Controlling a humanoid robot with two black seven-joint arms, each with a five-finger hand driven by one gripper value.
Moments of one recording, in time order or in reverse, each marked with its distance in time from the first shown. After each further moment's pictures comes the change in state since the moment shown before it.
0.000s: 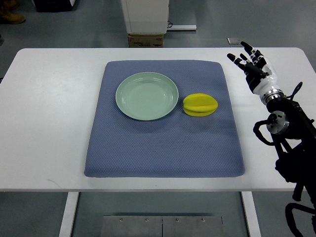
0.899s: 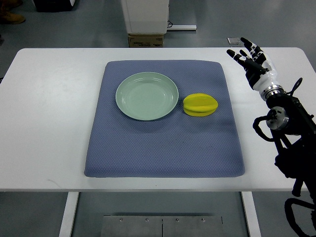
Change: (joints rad) left arm 0.010 0.000 -0.002 0.000 0.000 0.004 0.001; right arm 0.035 0.000 -0.003 -0.029 0.001 0.000 -0.002
